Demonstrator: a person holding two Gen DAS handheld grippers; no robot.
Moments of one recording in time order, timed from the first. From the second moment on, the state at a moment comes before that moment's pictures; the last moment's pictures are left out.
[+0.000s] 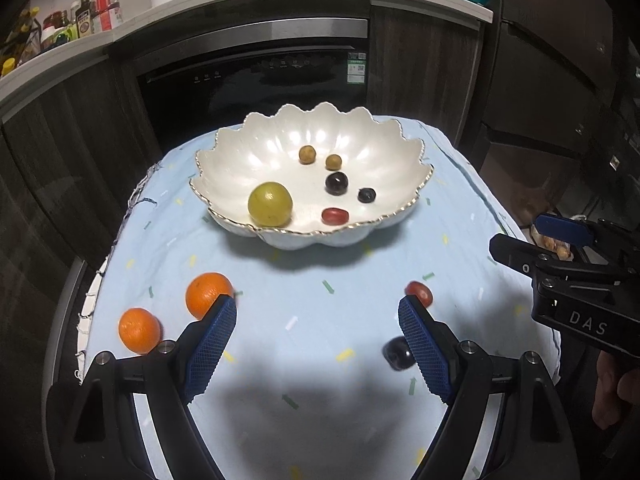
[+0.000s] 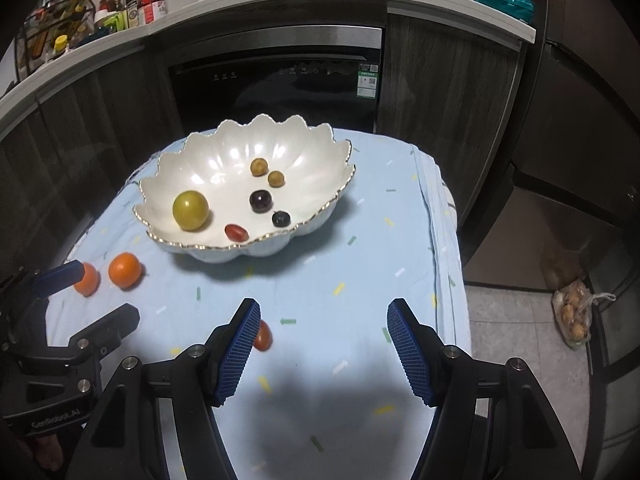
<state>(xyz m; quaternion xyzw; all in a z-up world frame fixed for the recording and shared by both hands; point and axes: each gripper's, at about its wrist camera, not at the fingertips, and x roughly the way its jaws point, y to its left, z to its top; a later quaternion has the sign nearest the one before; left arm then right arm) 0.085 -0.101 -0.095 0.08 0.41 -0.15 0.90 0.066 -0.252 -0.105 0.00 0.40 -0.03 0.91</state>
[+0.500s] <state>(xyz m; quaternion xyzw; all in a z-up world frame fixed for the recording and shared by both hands) 0.086 -0.083 -0.098 0.09 0.40 -0.14 0.90 0.053 -0.230 -0.119 0.01 0.41 -0.02 0.91</state>
